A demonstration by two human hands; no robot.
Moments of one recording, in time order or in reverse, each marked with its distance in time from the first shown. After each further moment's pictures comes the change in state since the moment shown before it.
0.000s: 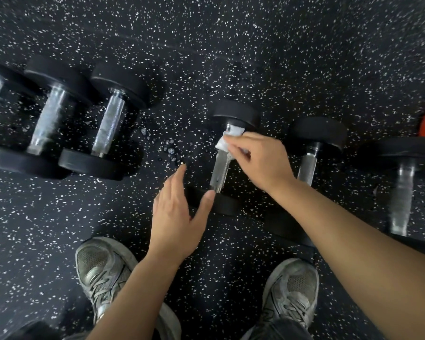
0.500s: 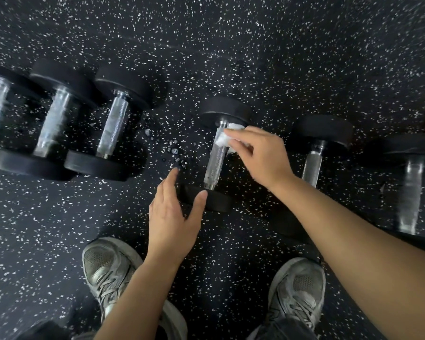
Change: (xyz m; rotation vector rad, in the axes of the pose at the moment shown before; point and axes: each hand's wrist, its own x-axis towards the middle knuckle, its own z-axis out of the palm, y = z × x) left_hand -0.004 -0.009 -0.006 -0.069 0.051 -0.095; right_hand 0.004 0.003 0.011 0.140 0.031 0.061
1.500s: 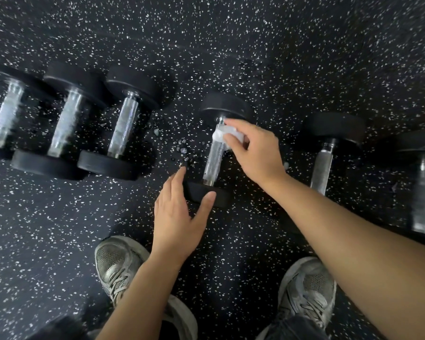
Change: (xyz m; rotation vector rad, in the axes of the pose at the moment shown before) left_hand 0.006 -0.011 -0.007 0.045 -0.028 0.040; right_hand 0.009 -0.020 0.024 0.095 0.026 0.128
